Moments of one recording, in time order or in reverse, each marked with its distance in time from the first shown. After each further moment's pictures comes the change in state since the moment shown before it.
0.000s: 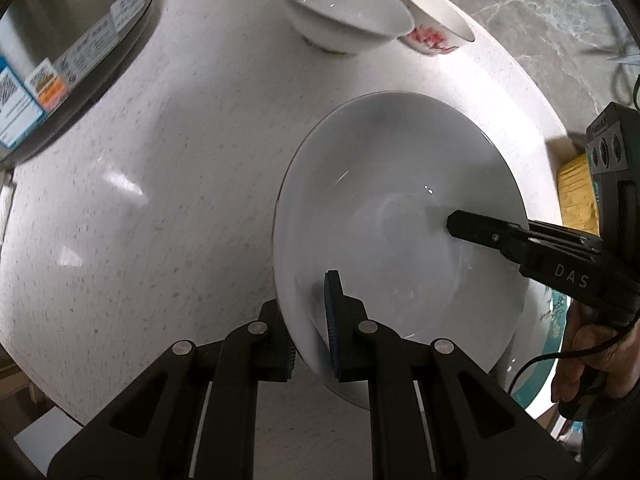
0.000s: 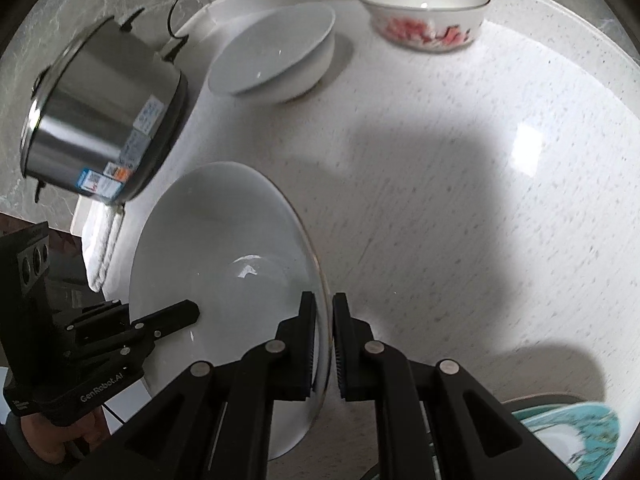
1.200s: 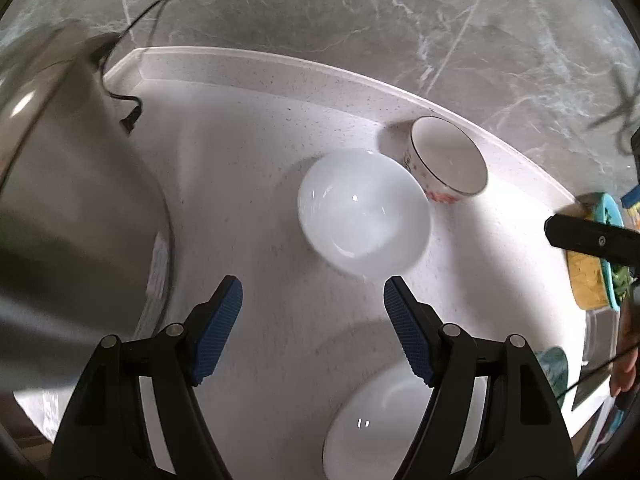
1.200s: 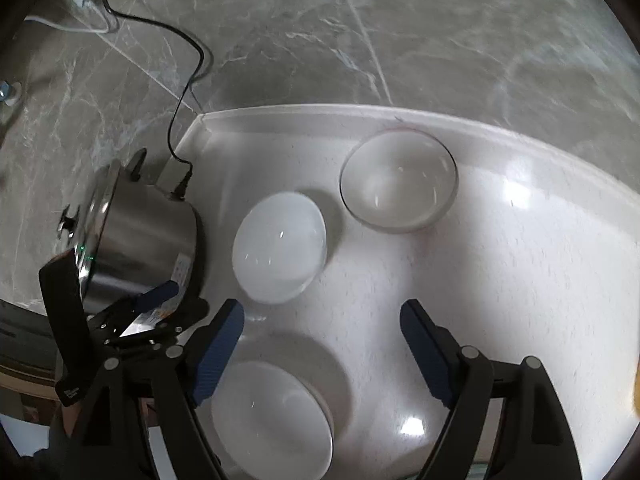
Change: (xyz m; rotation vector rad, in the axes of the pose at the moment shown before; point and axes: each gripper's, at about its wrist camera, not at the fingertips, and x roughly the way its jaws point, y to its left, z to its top) left arm -0.057 0.019 0.153 0.114 -0.206 0.086; right arm -0.101 -0.001 0.125 0.082 -0.185 0.005
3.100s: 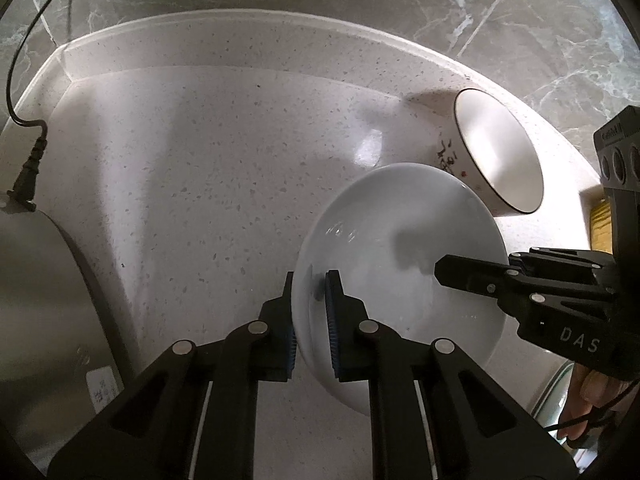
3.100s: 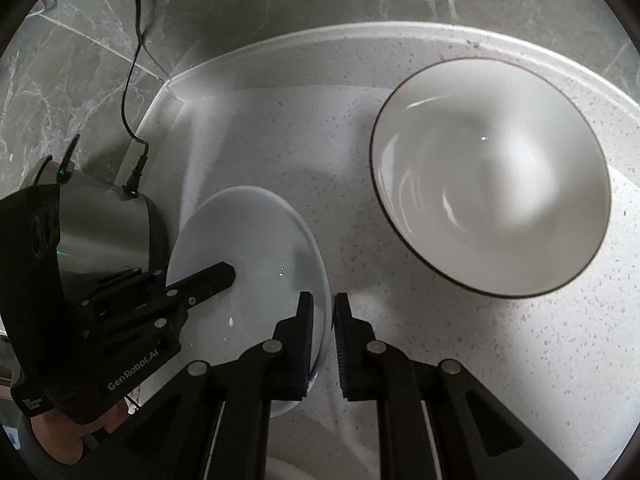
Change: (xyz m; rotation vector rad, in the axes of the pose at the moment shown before) left arm 0.121 -0.006 0.066 0.107 0.154 -0.033; right arm 0.137 0.001 0.023 0.047 0.108 0.052
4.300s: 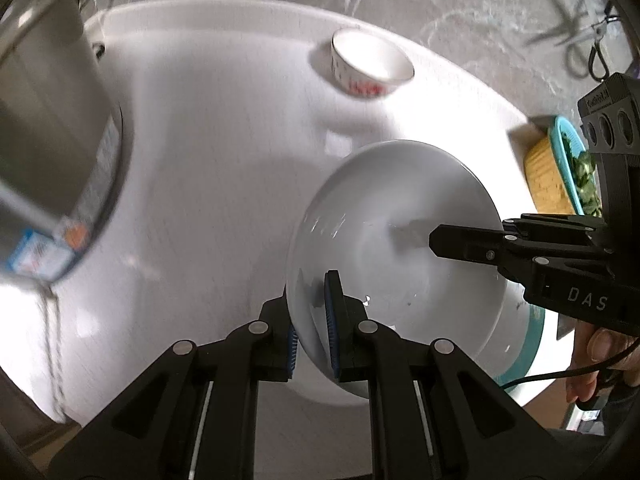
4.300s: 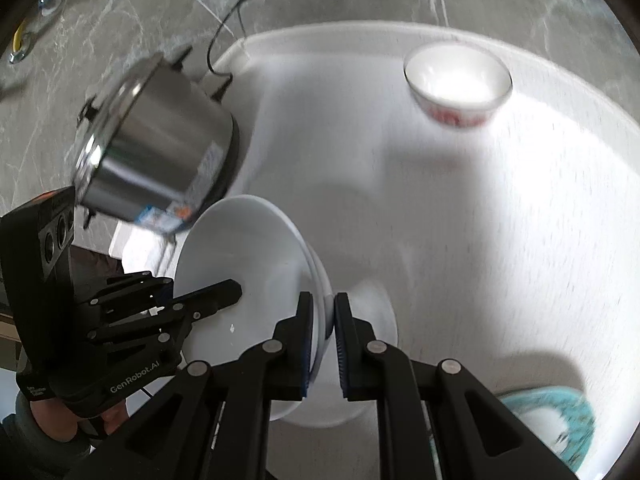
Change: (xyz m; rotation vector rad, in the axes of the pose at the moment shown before) left arm -0.104 -0.071 -0.177 -0.021 -0.006 -0.091; right arm -0.084 0.037 -0.147 -0.120 0.019 -0.011
